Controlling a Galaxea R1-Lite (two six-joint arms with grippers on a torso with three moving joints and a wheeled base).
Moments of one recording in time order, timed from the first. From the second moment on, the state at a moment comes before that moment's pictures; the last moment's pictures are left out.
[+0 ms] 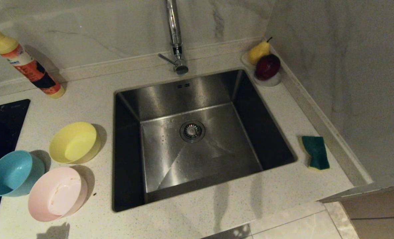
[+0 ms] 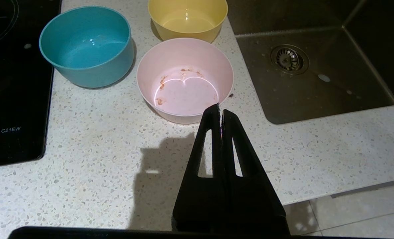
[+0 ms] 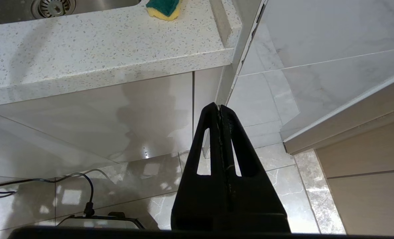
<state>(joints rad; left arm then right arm) -0.02 0.00 0.00 -0.12 0.02 -0.04 0.00 0.00 0.00 0.00 0.00 0.00</state>
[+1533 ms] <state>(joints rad) -0.02 0.00 0.00 -0.12 0.02 0.02 0.00 0.00 0.00 0.00 0.00 0.00</state>
